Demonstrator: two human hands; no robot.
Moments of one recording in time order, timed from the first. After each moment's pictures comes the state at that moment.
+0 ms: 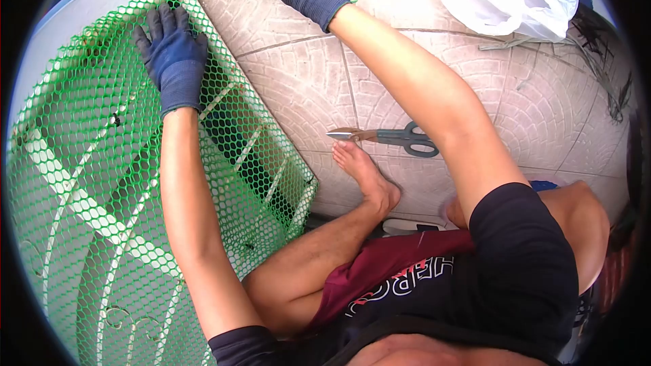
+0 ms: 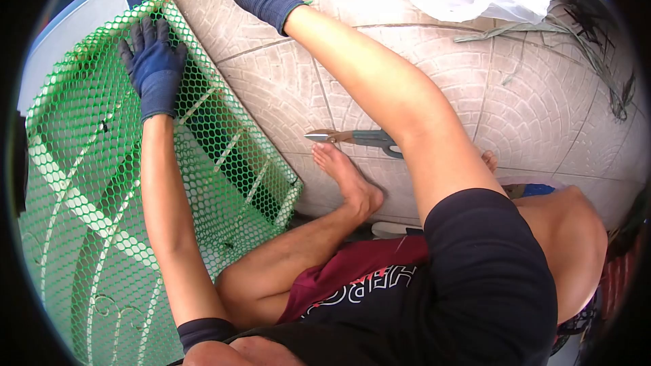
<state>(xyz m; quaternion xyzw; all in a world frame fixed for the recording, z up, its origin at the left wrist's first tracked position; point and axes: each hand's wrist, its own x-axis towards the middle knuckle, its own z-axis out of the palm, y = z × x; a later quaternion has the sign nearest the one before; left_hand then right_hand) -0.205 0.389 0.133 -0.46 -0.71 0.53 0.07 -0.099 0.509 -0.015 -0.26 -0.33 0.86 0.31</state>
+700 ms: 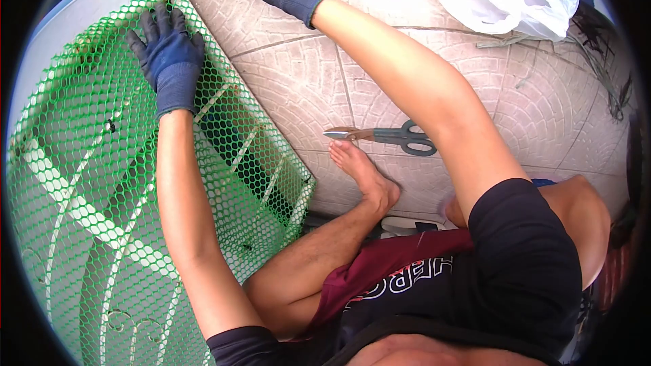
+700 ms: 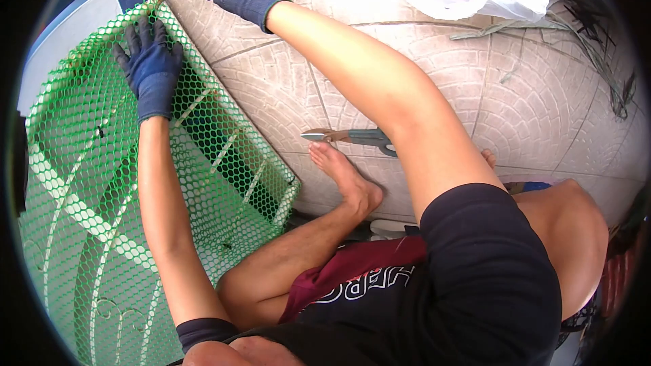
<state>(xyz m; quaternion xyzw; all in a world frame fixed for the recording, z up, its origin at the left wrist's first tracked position) -0.199 0.393 0.130 -0.46 -0.71 0.52 0.07 -0.094 0.517 0.008 -0.30 -0.45 0.81 0.25</state>
